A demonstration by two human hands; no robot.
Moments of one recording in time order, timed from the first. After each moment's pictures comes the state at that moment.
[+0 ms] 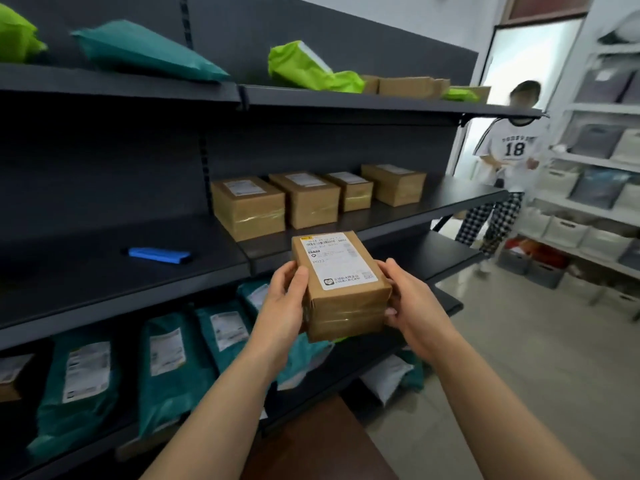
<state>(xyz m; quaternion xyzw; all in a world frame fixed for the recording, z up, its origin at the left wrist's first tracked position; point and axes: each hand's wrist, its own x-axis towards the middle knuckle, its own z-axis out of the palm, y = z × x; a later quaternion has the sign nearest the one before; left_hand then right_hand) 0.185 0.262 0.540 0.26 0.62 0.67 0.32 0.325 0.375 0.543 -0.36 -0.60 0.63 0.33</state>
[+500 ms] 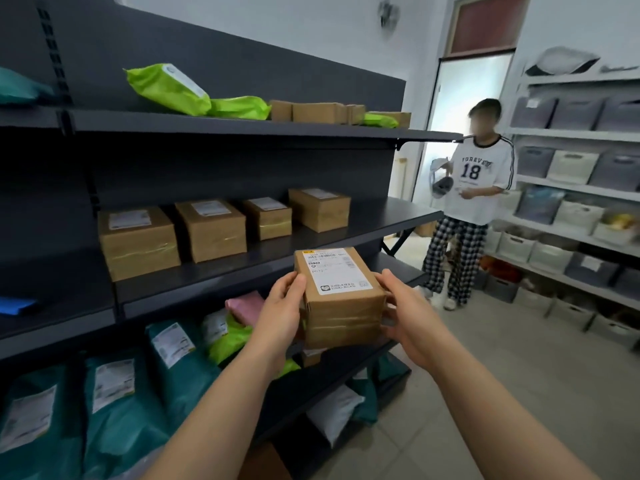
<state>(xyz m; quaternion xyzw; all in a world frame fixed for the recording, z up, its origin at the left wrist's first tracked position) 0.315 0.444 0.552 0.26 0.61 0.65 0.37 0.471 0.530 0.567 -0.40 -0.55 0.63 0.36</state>
